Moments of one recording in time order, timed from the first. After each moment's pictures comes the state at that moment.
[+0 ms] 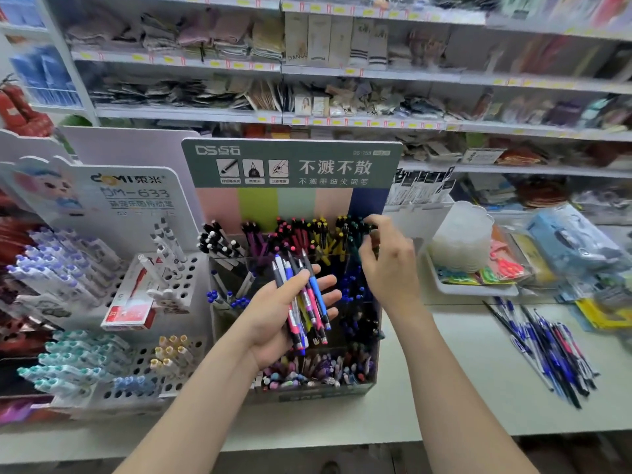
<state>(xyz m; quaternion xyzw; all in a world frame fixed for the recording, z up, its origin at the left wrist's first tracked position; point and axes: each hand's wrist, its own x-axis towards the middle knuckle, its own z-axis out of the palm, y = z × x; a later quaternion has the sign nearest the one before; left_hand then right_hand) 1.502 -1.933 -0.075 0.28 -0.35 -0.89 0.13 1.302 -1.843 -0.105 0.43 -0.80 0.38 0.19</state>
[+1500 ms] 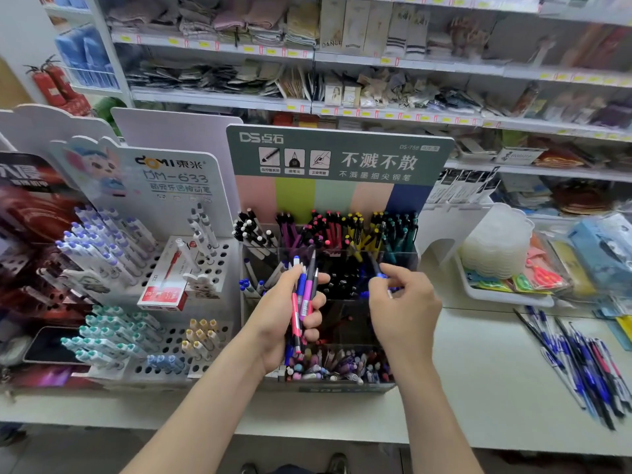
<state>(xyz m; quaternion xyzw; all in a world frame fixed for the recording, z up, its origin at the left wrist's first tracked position) 1.534 -1.952 -0.091 0.33 -0.39 -0.85 0.11 1.398 -1.833 -0.100 0.19 -0.84 0.51 0.01</state>
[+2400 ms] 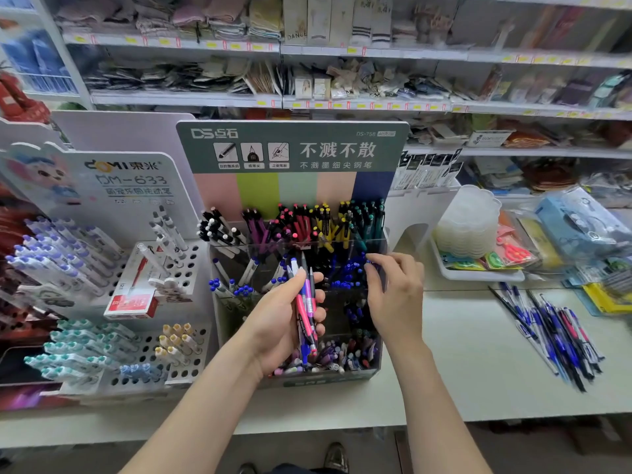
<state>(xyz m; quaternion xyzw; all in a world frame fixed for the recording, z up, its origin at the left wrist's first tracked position) 1.510 -1.923 -0.095 0.31 -0.36 -0.87 0.09 1.341 -1.805 -0.157 0.34 -0.83 0.41 0.16</state>
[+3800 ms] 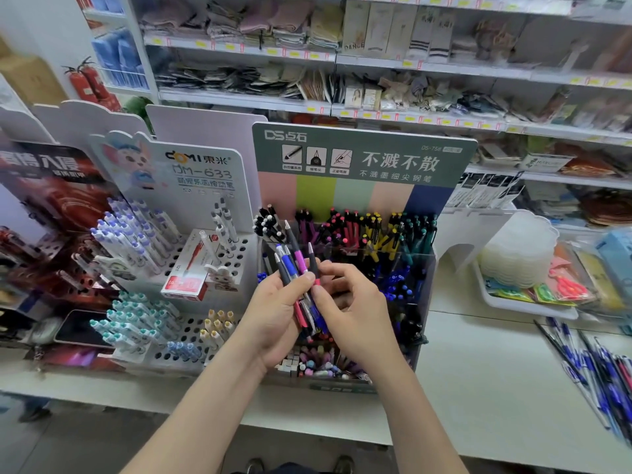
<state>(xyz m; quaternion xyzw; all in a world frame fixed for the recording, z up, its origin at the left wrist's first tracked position) 1.554 -1.958 -0.098 0.33 -0.39 -0.83 0.25 1.448 -1.857 -0.091 0.37 -0.73 0.53 -0.23</state>
